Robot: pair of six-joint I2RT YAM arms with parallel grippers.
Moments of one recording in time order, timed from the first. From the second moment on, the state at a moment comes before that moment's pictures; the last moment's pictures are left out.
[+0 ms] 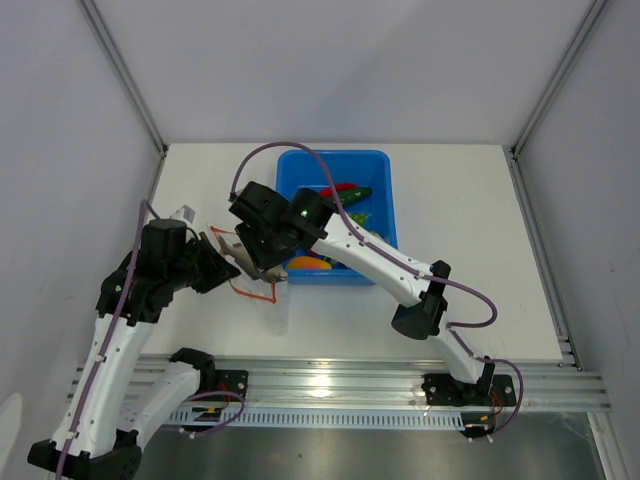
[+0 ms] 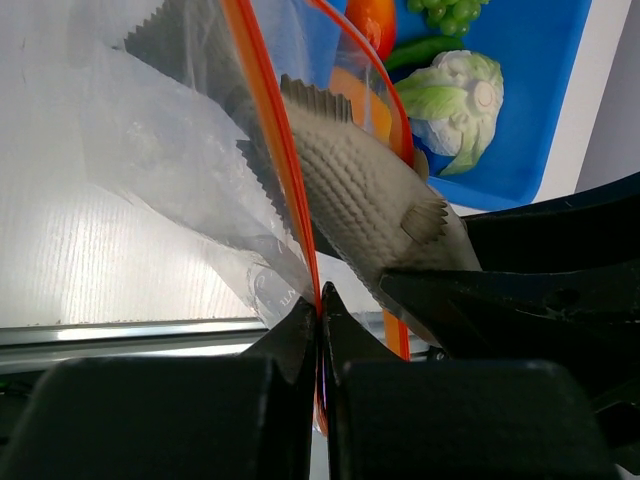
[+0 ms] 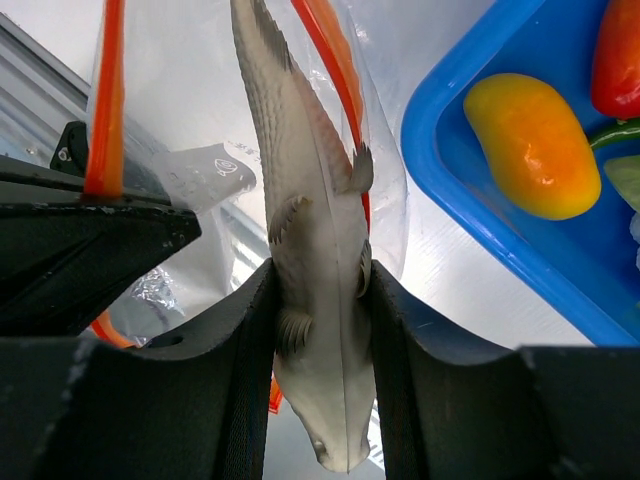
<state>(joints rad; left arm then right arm) -0.24 0.78 1.07 -1.07 0.16 -0.74 1.15 2.24 2.62 -1.36 0.09 0.48</state>
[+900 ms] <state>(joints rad) -0.29 0.79 1.03 -1.01 0.17 -0.81 1.15 2.24 2.62 -1.36 0.04 0.48</state>
